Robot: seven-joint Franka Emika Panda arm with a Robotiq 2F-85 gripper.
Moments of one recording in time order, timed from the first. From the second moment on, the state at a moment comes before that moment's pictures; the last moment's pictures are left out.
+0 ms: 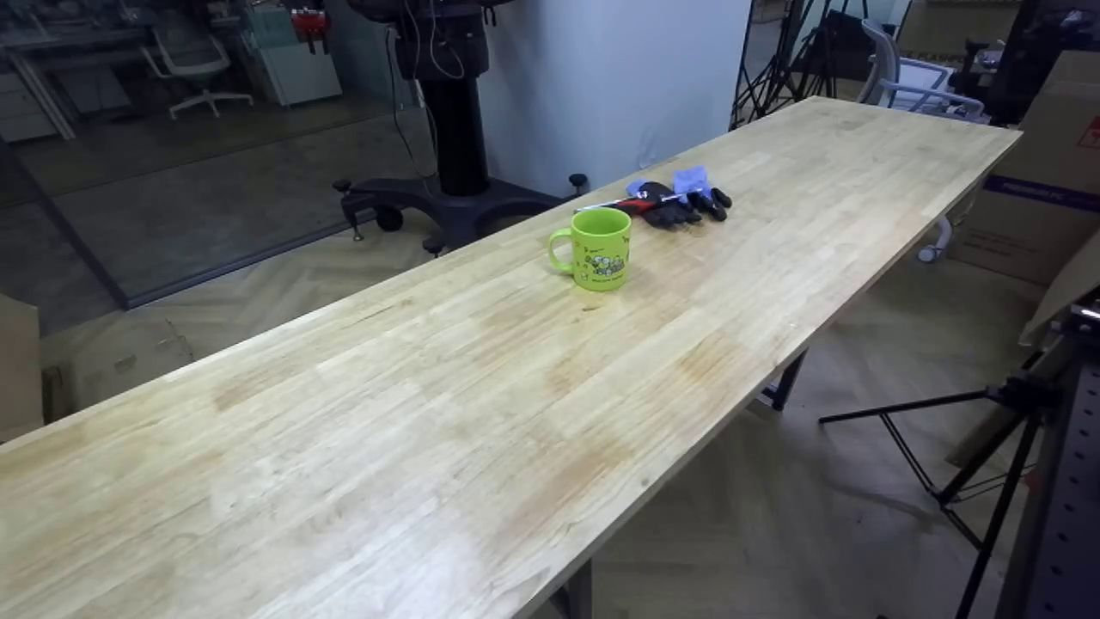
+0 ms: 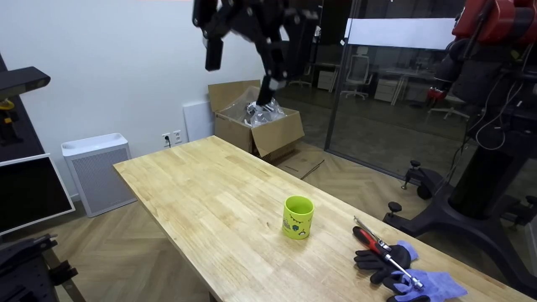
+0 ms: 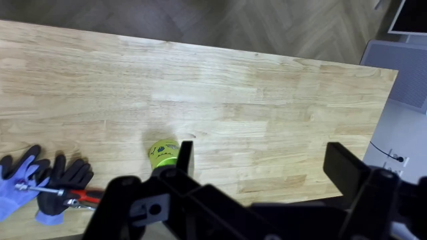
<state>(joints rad) -0.03 -0.34 -0.39 -2.21 0.21 1.81 -0.52</state>
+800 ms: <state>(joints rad) -0.10 0.34 -0.22 -1.99 0.19 2.31 -0.37</state>
